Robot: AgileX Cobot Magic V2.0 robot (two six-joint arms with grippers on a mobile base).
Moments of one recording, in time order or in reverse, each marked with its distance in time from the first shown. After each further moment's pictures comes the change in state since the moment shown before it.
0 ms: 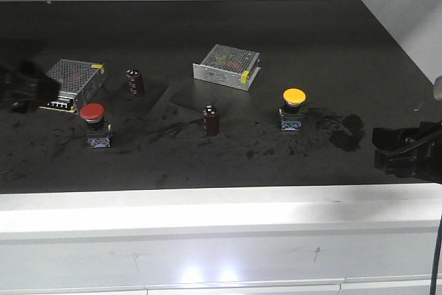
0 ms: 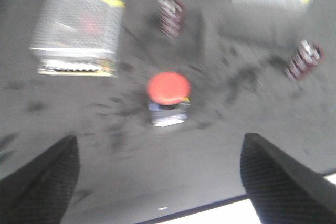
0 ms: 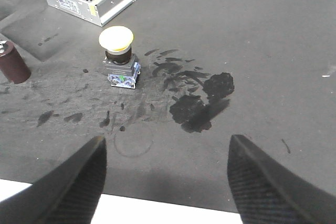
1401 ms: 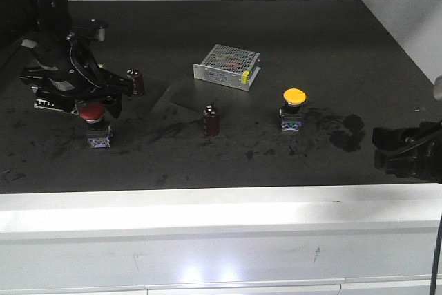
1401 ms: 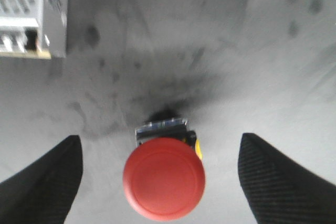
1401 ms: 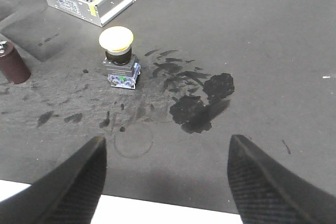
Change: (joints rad) left arm -0.044 0.716 -0.596 0.099 0.398 -0.158; right arm 0.000 0.000 0.000 0.000 0.000 0.000
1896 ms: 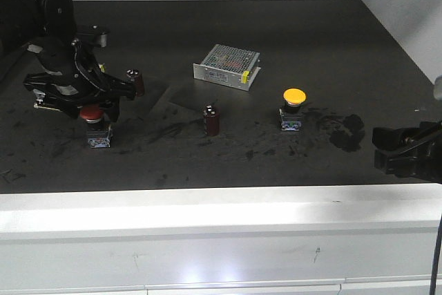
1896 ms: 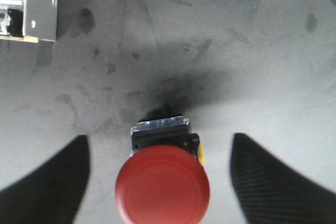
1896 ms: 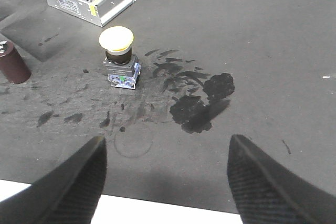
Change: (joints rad) left arm 0.000 0.022 0.000 -0.004 0.001 -0.031; right arm 0.000 0.000 0.000 0.000 0.000 0.000
